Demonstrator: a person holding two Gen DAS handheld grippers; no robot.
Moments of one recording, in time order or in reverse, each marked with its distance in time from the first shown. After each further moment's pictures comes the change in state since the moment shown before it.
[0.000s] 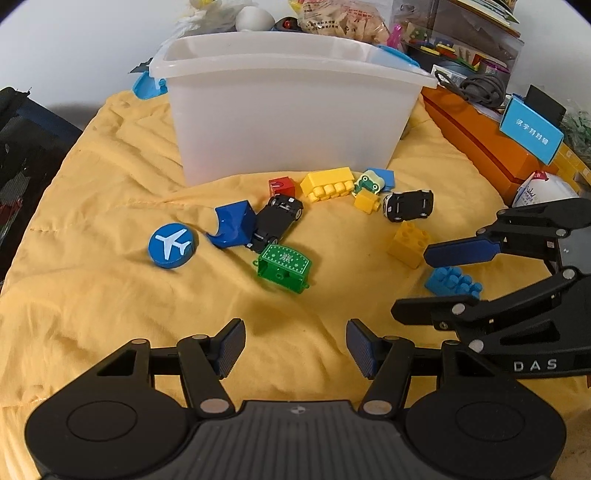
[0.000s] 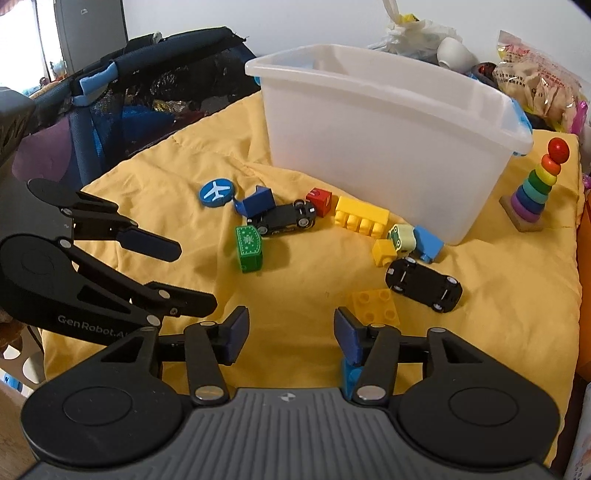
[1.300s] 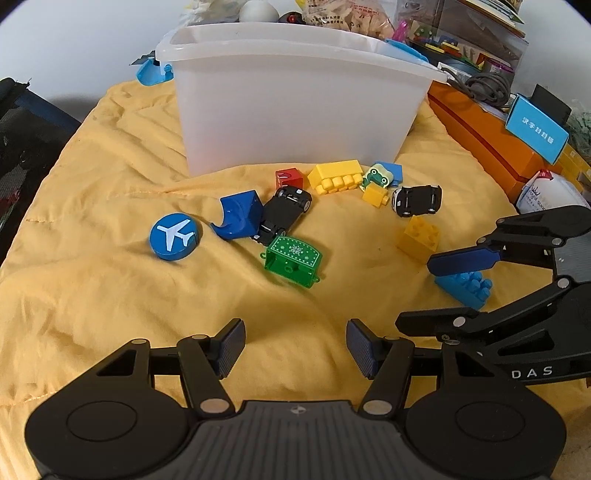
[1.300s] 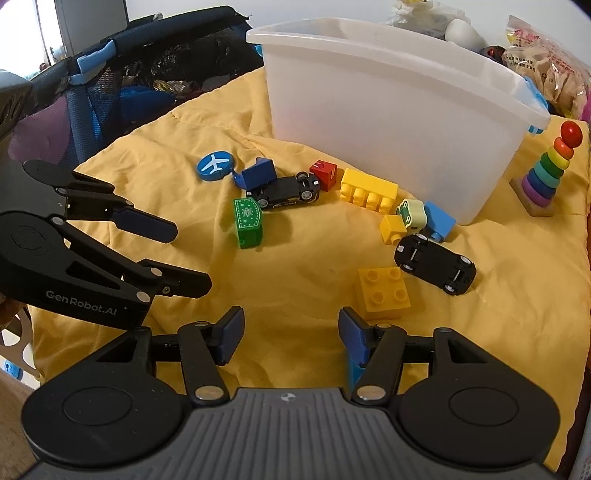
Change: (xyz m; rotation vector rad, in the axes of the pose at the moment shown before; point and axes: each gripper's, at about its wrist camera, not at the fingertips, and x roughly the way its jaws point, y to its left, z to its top) left arm 0.008 0.011 -0.001 -0.012 0.008 -0.024; right arm 0.015 0.001 -0.007 -0.002 0.058 0.004
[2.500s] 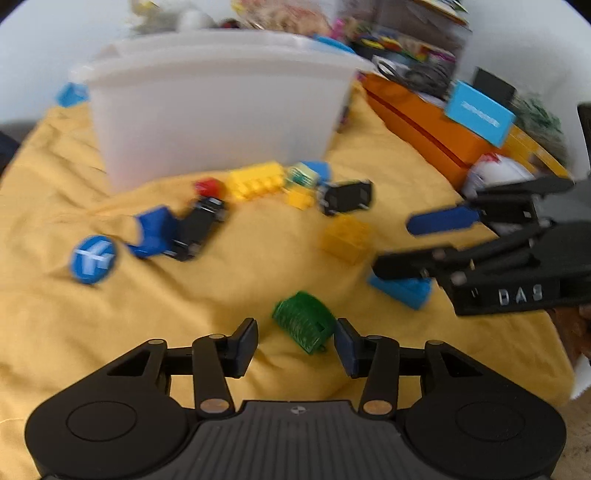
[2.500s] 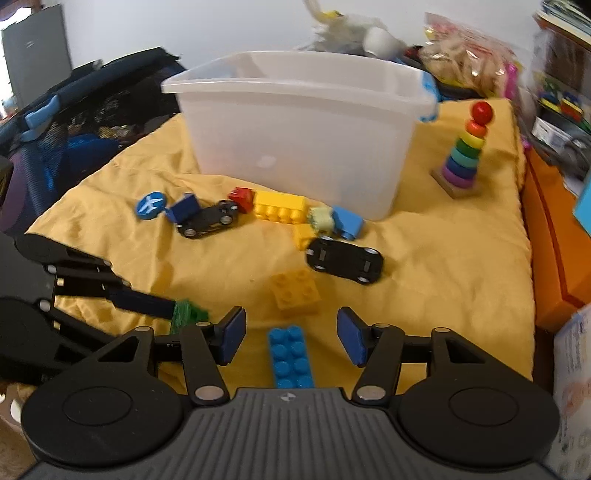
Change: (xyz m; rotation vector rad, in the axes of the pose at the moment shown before) left arm 0.004 -0.030 -0.002 0.092 -0.043 -0.121; right arm -0.030 -0.035 -0.012 0.146 -0.090 -0.118
